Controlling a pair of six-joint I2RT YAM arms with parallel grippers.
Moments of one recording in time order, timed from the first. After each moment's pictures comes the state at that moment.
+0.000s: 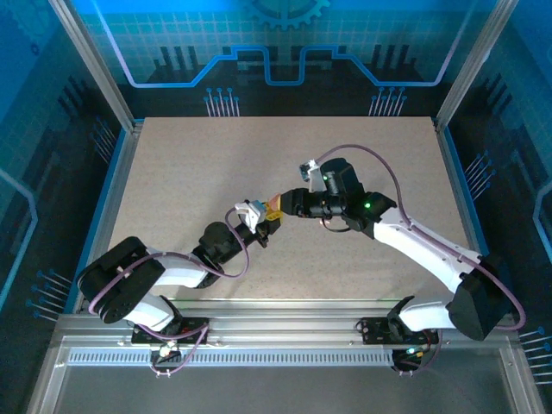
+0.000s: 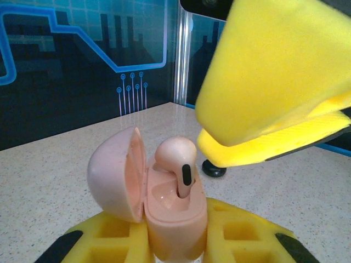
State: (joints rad) left arm -0.71 1.48 0.34 1.20 0.09 -0.05; right arm 0.65 1.33 1.05 -0.31 -0.42 0.72
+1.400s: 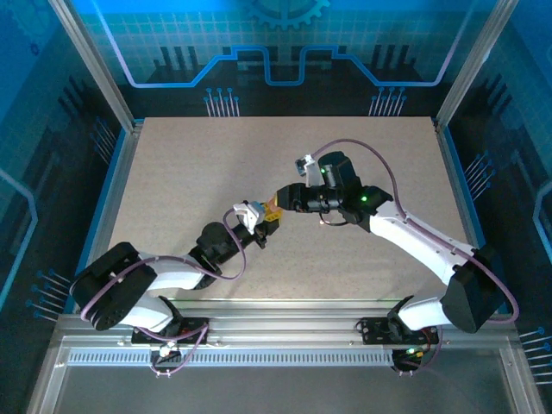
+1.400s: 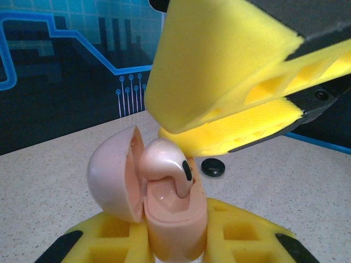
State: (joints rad) left arm -0.71 1.41 0.33 1.14 0.10 -0.03; right arm 0.63 1.38 1.10 -0.30 -0.49 0.68
